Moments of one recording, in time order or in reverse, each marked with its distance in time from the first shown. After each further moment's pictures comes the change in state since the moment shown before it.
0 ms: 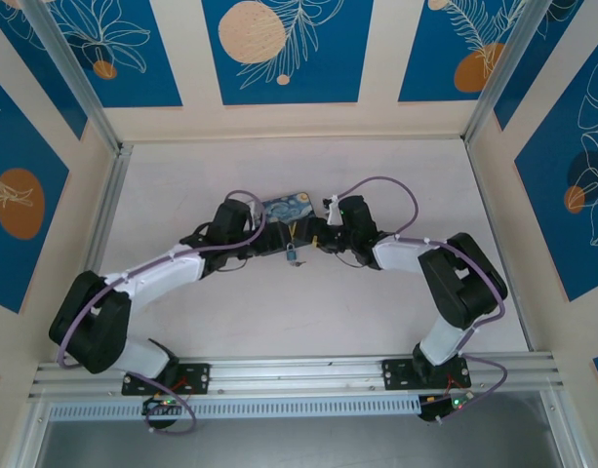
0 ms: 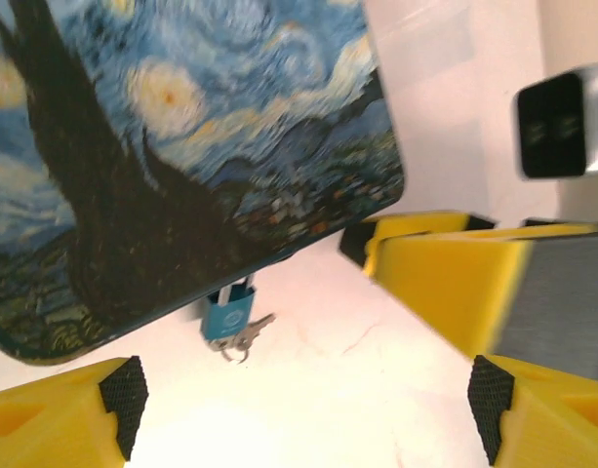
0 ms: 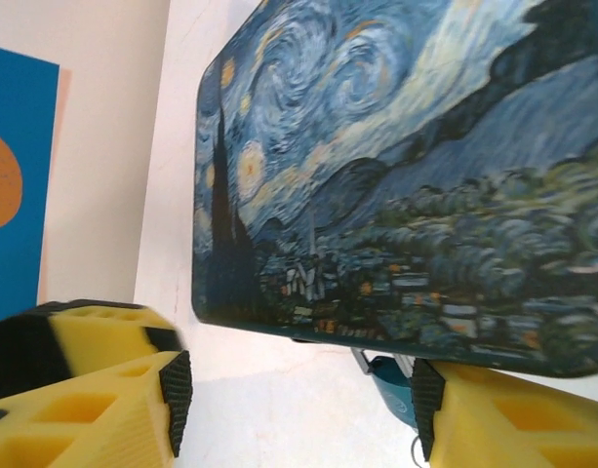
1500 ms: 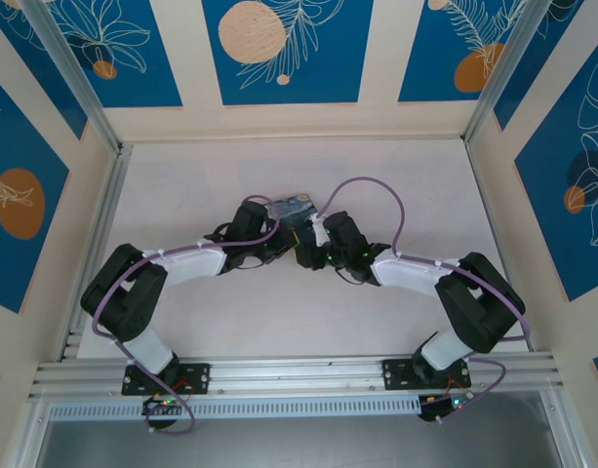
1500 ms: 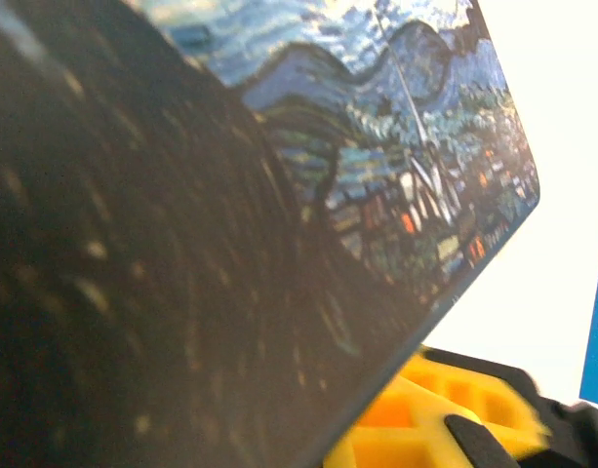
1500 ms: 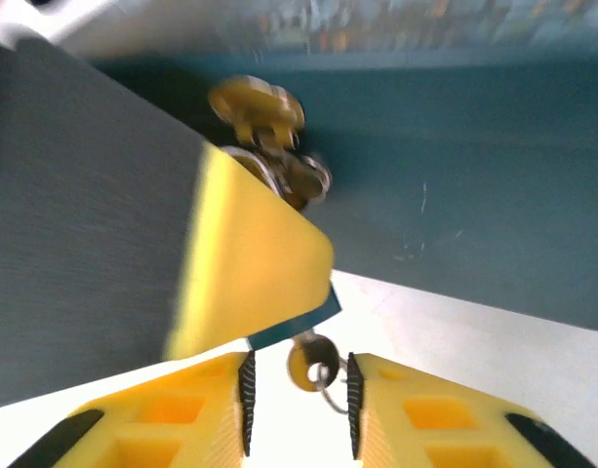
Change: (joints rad) left arm -0.047 0.231 0.021 0.216 0.099 -0.286; right arm 0.162 -0.179 -0.046 -0.238 0.295 -0.488
